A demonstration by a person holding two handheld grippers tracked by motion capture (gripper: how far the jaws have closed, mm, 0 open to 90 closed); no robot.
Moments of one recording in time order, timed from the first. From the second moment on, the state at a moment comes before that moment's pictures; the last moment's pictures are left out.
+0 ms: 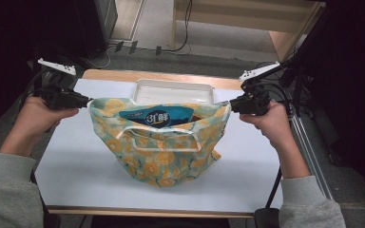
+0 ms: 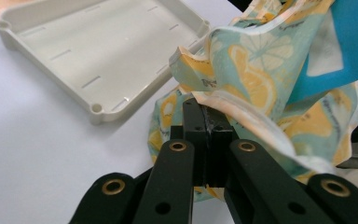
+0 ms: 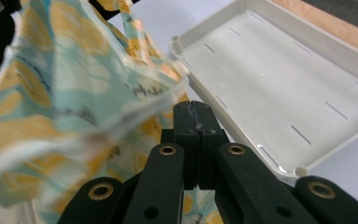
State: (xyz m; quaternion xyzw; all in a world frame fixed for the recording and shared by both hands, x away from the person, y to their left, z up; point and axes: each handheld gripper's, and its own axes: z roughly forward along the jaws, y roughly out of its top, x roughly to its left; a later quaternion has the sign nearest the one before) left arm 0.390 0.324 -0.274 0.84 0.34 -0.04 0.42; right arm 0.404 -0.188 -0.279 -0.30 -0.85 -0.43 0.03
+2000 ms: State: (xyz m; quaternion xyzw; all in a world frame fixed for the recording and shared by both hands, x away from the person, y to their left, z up) left arm 0.368 0.272 -0.282 0.86 0.30 -0.05 0.41; right arm 0.360 -0.154 -0.266 -0.21 -0.88 -0.43 0.02
